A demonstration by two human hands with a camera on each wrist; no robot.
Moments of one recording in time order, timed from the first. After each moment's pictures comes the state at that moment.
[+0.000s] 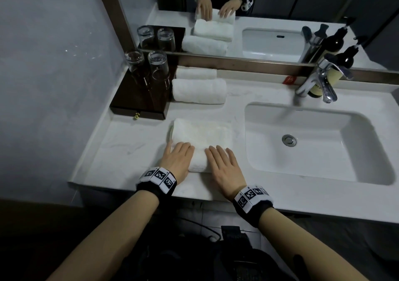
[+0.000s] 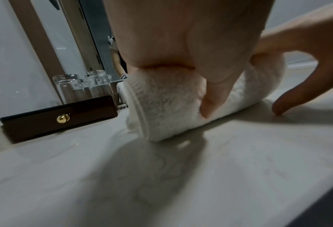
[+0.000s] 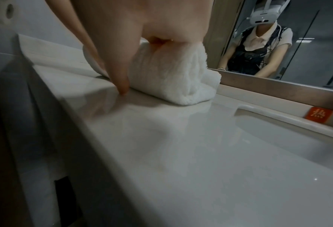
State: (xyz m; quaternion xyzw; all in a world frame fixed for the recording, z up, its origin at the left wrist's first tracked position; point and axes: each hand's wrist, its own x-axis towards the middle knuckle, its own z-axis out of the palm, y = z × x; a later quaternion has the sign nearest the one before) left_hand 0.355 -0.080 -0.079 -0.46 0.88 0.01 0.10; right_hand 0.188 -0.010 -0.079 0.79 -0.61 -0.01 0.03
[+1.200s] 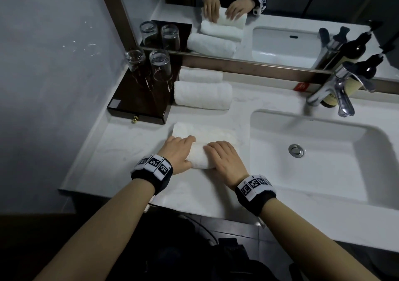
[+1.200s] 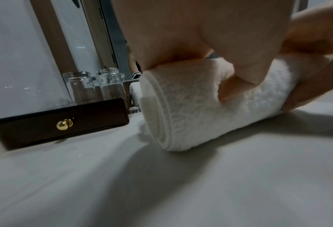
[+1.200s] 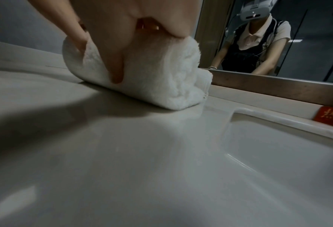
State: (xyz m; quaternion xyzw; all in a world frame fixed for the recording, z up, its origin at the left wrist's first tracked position) left_hand 0.344 -0.144 -0.069 -0.46 0.88 0.12 0.06; right_hand 0.163 -0.080 -0.080 0.83 -0.53 0.17 -0.02
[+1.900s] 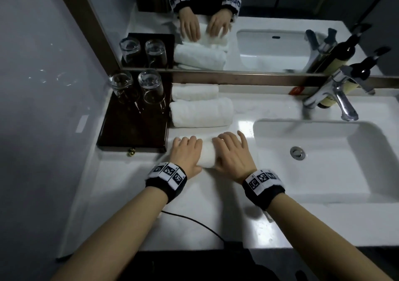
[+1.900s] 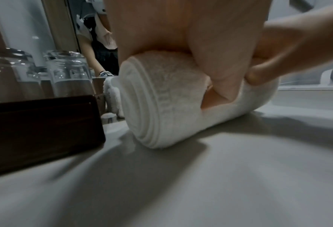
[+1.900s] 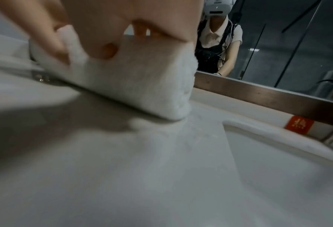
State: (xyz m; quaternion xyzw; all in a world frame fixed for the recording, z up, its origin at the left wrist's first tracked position) left_hand 0.332 -0.224 -0.075 -0.42 0.90 0.02 0.10; right_hand 0.171 -0.162 -0.080 0.74 -0.66 0.09 0.00
